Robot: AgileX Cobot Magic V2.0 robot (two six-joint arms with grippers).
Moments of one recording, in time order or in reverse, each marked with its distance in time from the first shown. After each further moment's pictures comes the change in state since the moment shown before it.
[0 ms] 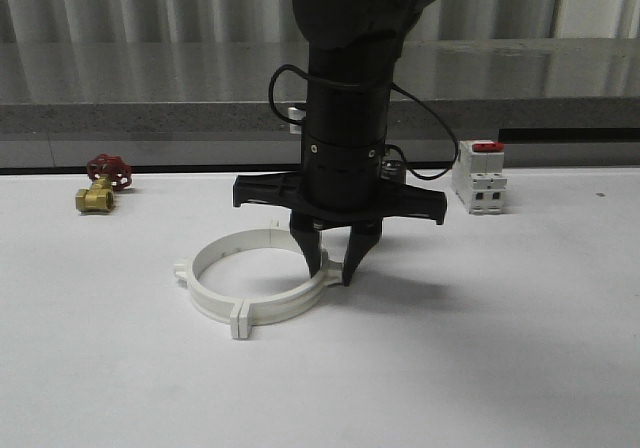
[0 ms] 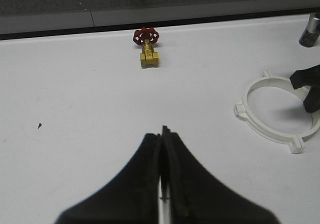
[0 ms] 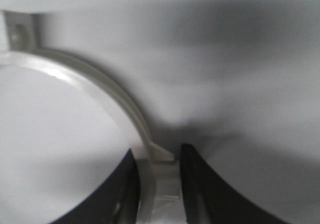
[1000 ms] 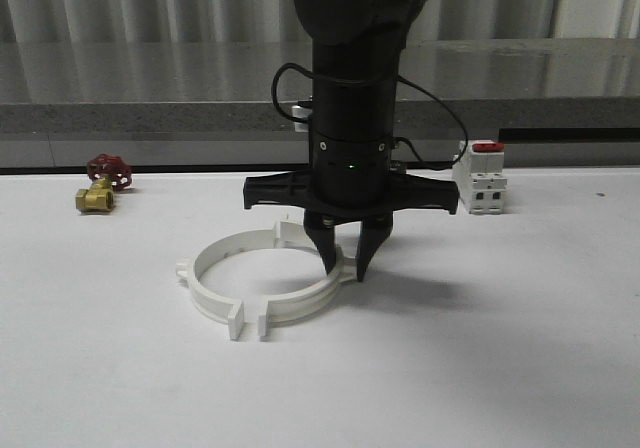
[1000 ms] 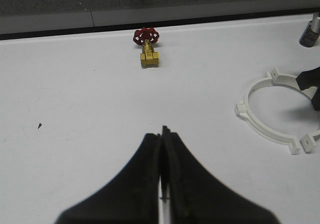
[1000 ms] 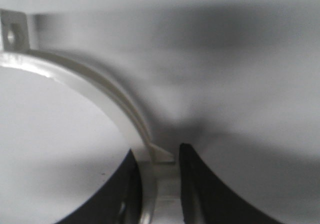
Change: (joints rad) left arm 0.000 0.000 0.000 0.000 0.000 0.000; right arm 0.000 -0.013 0.002 -0.052 0.038 -0.004
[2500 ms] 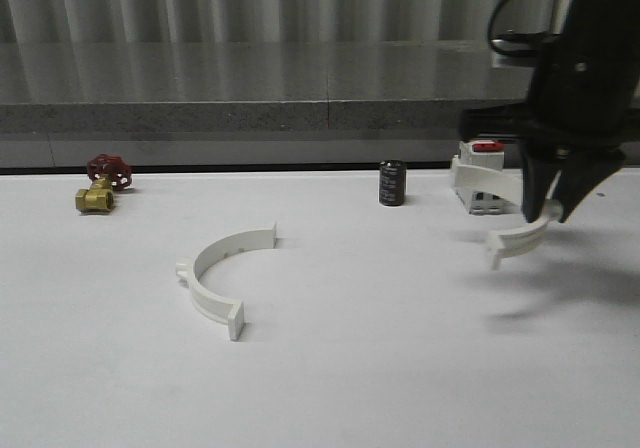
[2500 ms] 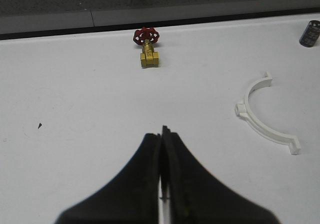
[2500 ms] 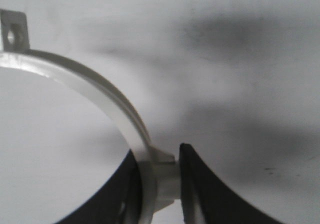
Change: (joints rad) left arm 0.000 0.000 0.000 0.000 0.000 0.000; right arm -0.356 -0.301 0.301 0.067 -0.045 -0.414
